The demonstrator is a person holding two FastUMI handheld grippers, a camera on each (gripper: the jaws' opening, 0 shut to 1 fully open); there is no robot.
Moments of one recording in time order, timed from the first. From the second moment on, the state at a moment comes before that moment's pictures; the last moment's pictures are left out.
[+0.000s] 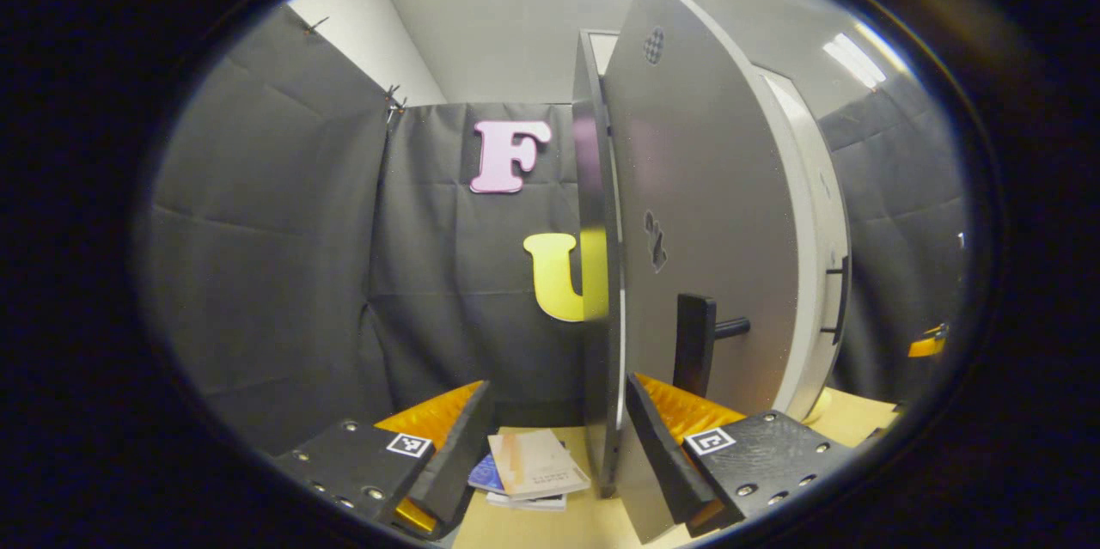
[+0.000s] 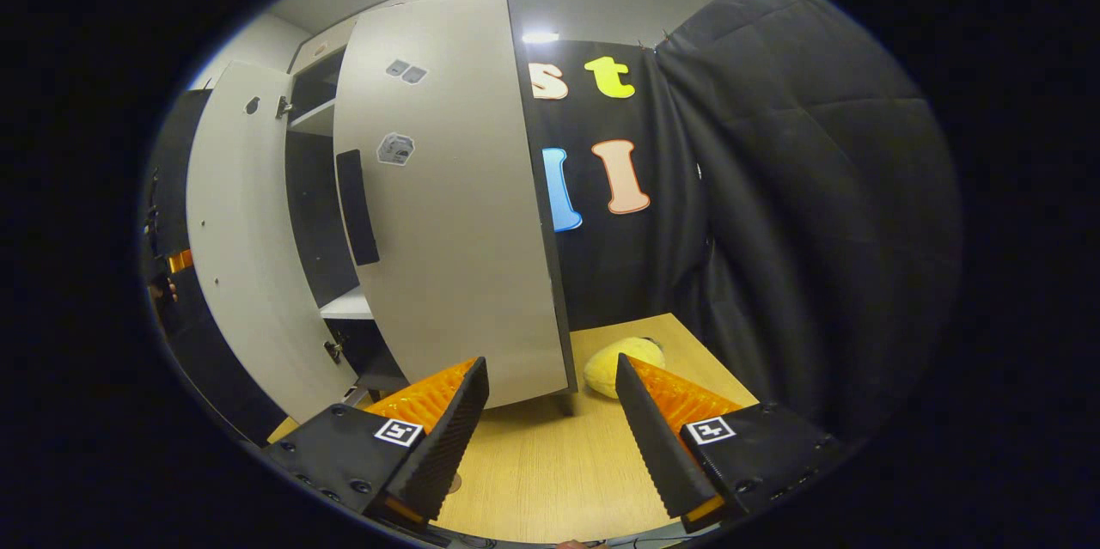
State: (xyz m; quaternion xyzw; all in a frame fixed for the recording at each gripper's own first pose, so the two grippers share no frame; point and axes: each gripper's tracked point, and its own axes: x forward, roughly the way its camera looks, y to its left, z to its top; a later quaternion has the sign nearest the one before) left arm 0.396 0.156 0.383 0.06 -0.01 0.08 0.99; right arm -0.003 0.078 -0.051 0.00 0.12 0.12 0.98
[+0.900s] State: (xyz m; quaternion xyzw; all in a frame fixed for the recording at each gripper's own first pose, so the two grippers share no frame) left arm 0.444 -0.017 0.364 0.00 -0.07 0.07 0.99; right arm -0.018 0.026 -0.050 -0.02 0.11 0.06 0.99
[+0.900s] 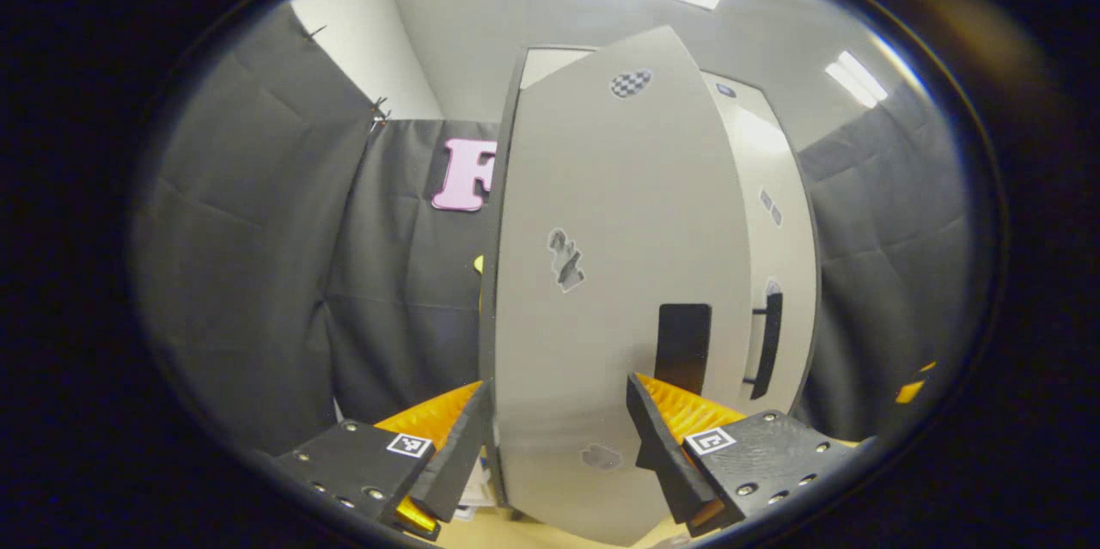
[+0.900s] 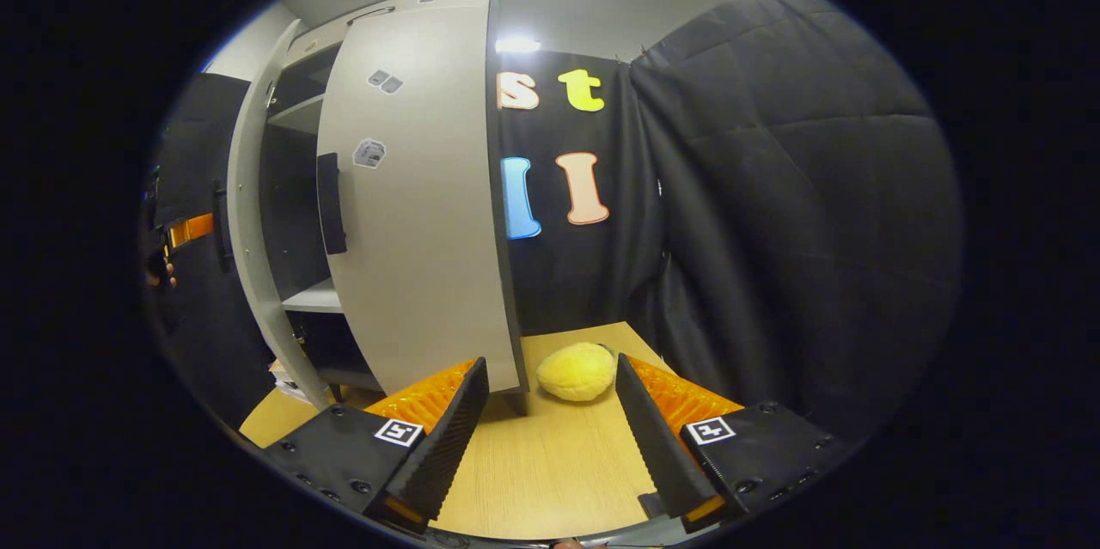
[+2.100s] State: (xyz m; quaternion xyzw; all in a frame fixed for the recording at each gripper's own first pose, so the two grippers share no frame) left arm 0.257 0.027 0.354 0.02 -0.03 0.15 0.99; right arm 0.000 0.085 0.021 -0.03 0.03 0.12 0.99
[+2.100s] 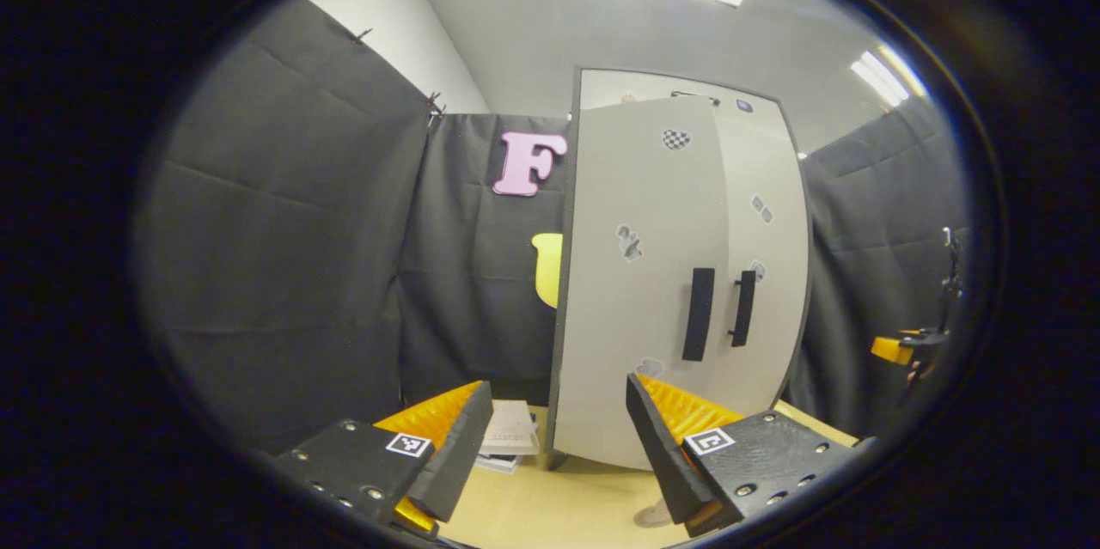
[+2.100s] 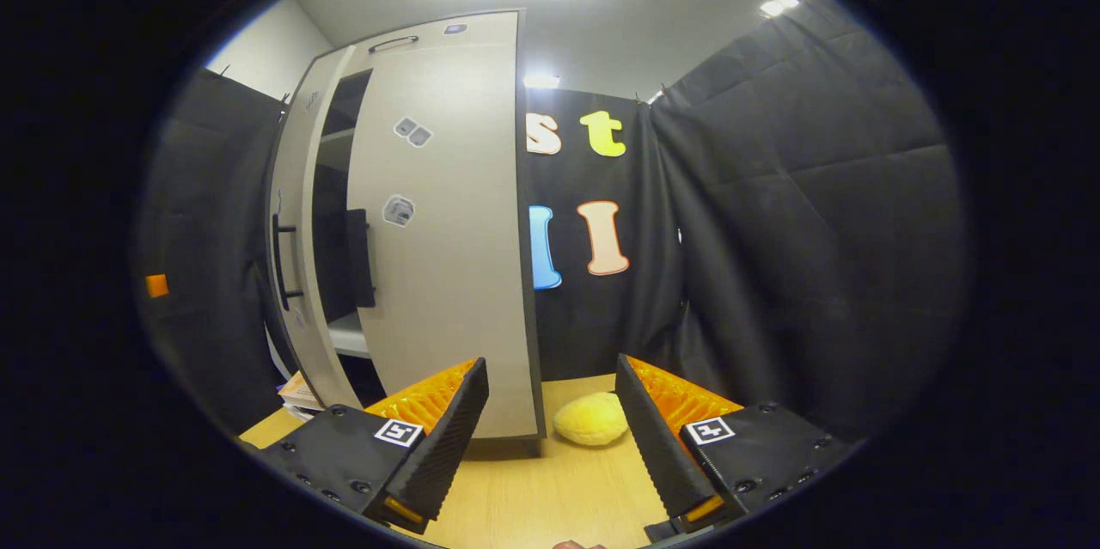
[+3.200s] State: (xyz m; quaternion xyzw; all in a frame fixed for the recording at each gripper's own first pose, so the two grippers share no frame) left arm 0.308 0.001 0.351 0.08 -0.01 0.14 0.99; right arm 0.015 0.136 0.025 -0.08 0.03 0.15 0.98
